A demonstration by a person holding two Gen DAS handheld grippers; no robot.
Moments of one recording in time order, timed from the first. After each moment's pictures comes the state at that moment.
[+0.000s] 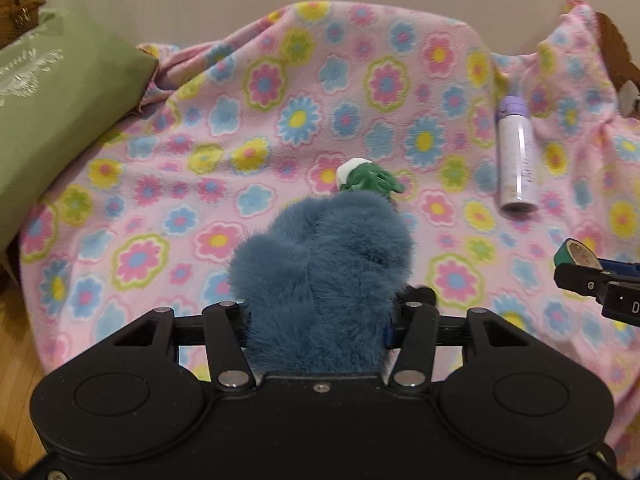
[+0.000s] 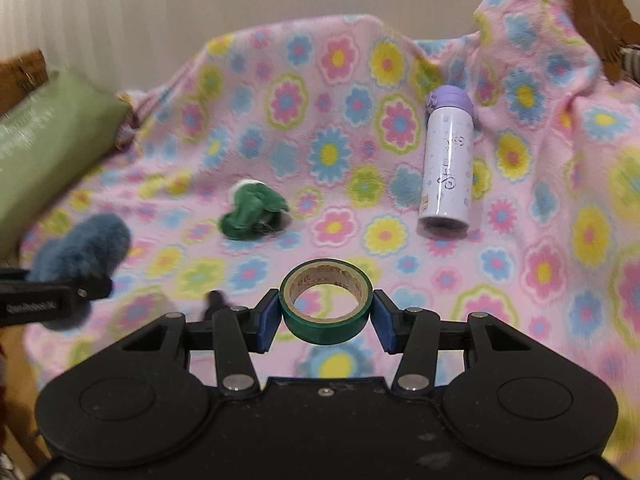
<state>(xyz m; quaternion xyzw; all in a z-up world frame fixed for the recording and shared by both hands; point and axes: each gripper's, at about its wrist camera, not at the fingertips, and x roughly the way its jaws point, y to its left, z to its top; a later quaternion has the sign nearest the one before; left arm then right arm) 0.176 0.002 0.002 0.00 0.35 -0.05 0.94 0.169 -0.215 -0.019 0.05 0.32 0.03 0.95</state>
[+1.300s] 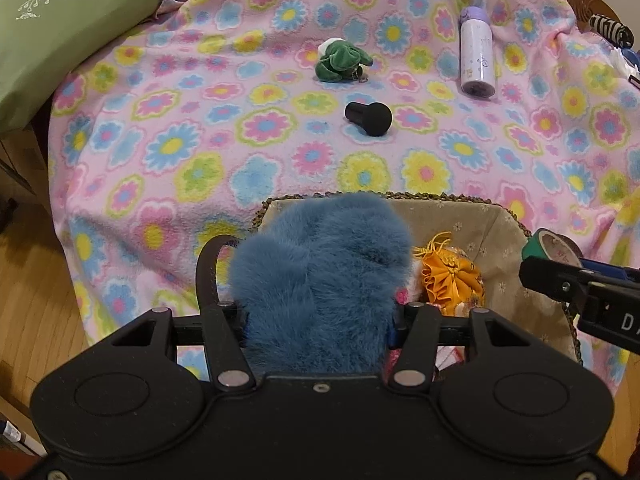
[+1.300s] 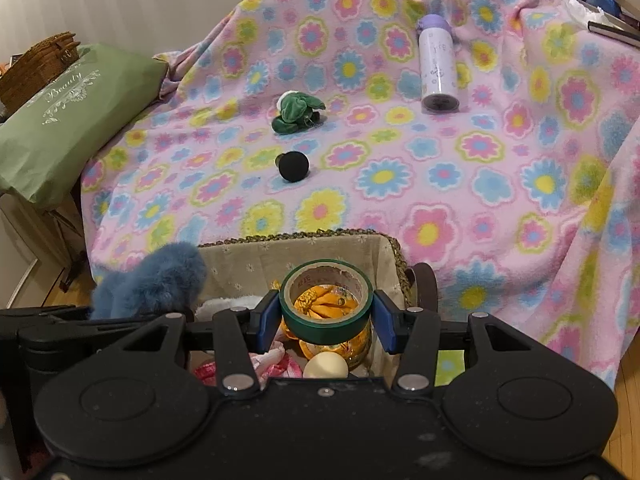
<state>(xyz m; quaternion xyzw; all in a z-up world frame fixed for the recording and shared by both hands) 0.043 -0.010 -0.045 -0.01 0.43 -0.05 0.90 0.008 -0.177 -0.044 0.09 0.38 0.03 0.92</state>
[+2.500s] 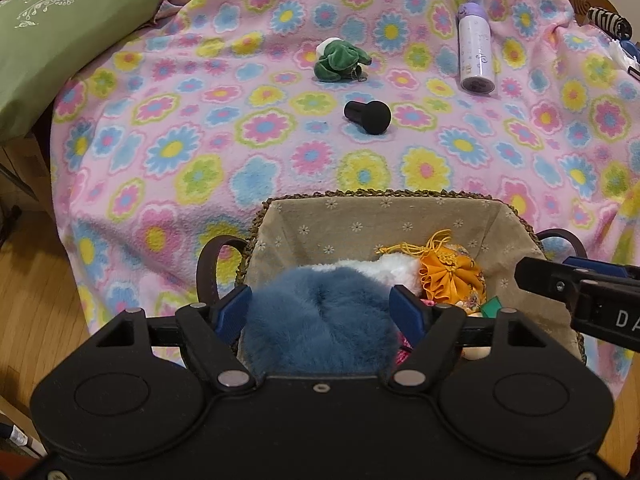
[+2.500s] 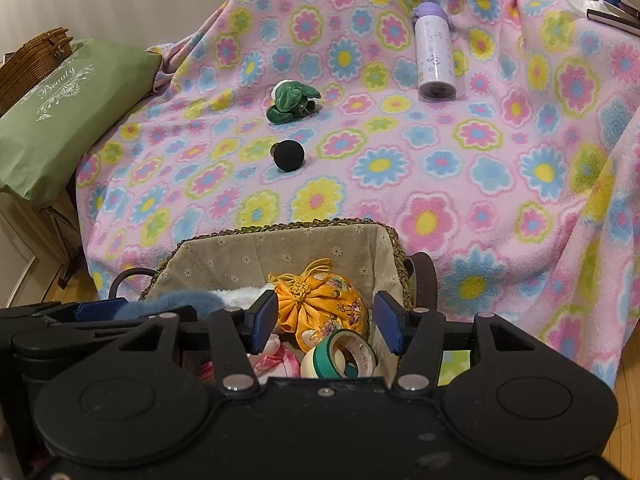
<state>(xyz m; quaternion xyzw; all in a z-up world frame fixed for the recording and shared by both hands) 0.042 -0.012 -0.044 0.00 0.43 -0.05 0.90 0.013 -0.178 -0.044 0.10 0.40 0.03 0.91</state>
